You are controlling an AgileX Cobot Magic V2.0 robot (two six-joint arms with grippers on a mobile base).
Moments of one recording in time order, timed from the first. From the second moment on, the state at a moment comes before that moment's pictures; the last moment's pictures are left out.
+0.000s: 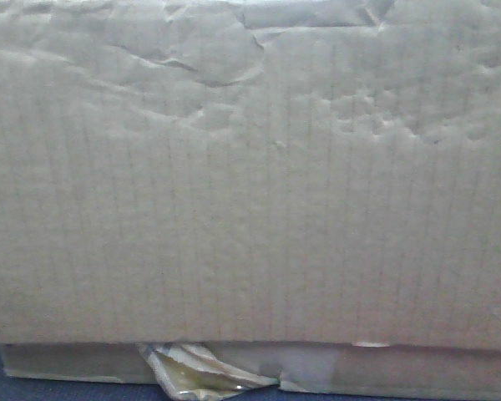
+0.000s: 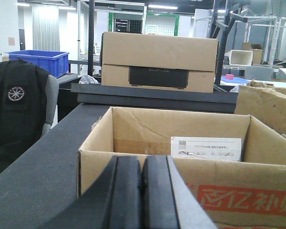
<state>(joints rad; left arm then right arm) 0.01 0.00 0.00 0.05 -0.06 -0.08 -0.07 0.00 0.01 0.02 0.01 0.02</state>
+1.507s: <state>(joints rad) 0.01 0.56 -0.82 0.05 0.75 -0.08 -0.07 0.00 0.01 0.02 0.01 0.02</state>
